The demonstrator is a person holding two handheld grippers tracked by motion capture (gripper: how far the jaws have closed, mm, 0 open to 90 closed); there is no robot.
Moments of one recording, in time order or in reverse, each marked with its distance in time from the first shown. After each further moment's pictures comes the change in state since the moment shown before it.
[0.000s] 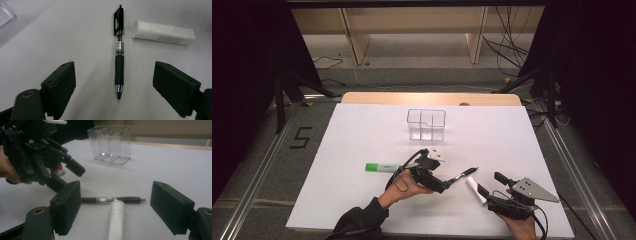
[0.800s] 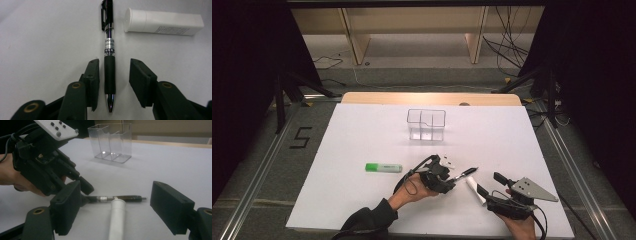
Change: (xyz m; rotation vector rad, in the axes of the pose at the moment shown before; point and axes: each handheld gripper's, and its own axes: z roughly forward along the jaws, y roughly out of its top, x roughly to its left) left arm -0.012 0.001 0.026 0.066 0.004 0.091; right arm 0.000 -0.001 0.002 0.007 0.001 0.002
